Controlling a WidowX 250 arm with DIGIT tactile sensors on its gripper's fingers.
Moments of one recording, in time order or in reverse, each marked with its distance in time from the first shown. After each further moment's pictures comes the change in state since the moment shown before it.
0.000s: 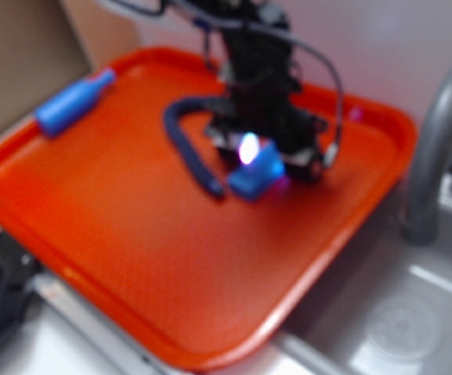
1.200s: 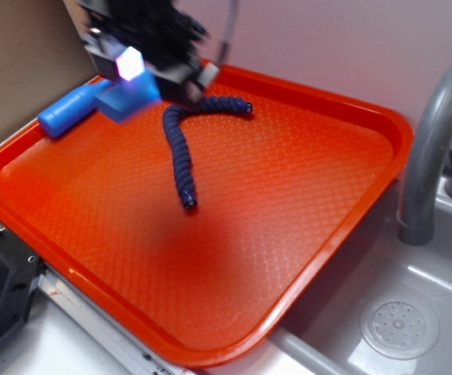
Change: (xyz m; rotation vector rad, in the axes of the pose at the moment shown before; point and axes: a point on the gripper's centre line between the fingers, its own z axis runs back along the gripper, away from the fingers) arm -0.041 0.074 0.156 0.093 0.019 -0.030
